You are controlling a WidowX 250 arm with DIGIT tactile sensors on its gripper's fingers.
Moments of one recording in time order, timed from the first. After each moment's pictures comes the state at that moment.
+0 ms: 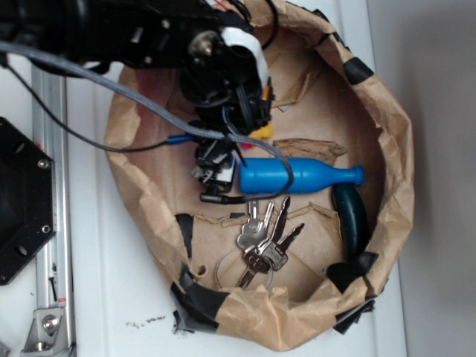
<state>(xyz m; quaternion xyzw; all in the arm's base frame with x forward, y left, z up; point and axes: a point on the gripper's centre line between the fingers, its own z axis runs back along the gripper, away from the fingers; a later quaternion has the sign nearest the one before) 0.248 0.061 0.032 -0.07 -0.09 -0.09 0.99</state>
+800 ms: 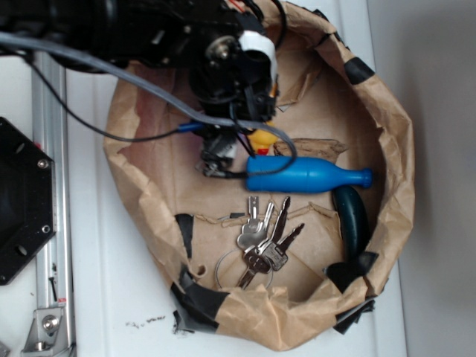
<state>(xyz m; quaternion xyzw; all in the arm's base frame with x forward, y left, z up) 0.241 0.073 0.044 -0.03 -0.05 -0.08 1.00</state>
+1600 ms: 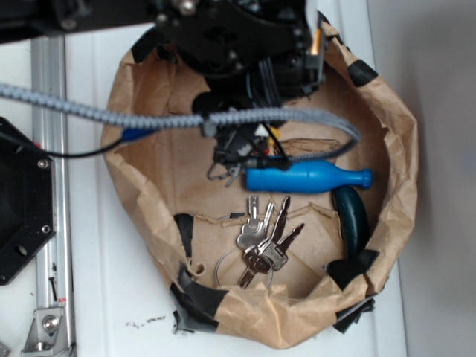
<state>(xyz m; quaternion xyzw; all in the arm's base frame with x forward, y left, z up) 0.260 0.052 0.162 0.00 -0.13 -0.06 0.99</state>
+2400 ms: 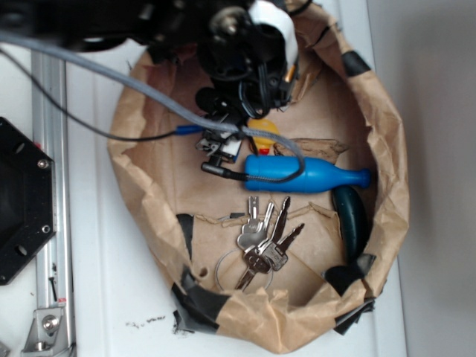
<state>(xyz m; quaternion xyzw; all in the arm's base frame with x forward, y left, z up) 0.259 0.077 0.054 -0.01 -0.06 -0.20 0.98</state>
